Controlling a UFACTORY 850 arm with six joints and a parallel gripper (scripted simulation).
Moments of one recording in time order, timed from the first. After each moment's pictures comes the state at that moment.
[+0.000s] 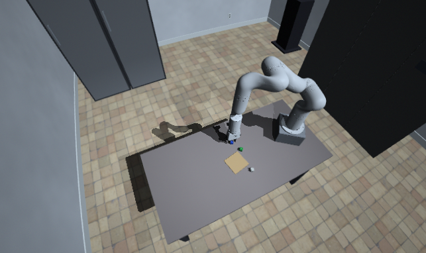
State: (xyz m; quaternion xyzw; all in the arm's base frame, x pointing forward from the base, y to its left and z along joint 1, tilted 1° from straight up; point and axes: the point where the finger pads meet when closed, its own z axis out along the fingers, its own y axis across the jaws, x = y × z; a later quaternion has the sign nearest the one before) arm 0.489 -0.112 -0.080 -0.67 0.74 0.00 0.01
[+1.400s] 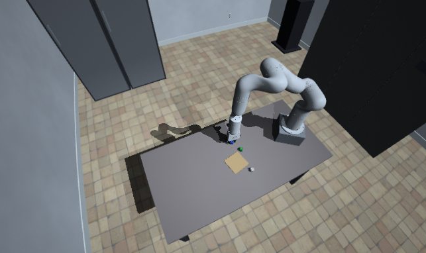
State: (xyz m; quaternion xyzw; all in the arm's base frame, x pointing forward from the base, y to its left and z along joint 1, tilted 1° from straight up) arm 0.489 -0.111 -0.090 -0.67 0.74 0.00 0.01
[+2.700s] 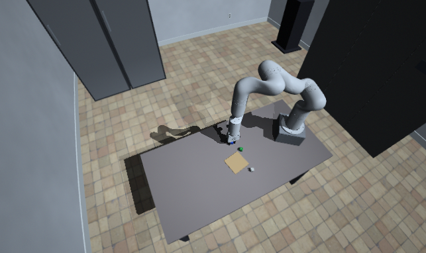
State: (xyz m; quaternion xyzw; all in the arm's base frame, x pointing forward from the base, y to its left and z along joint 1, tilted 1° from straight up) arm 0.490 -0.111 -0.109 -0.67 0.74 0.00 0.01
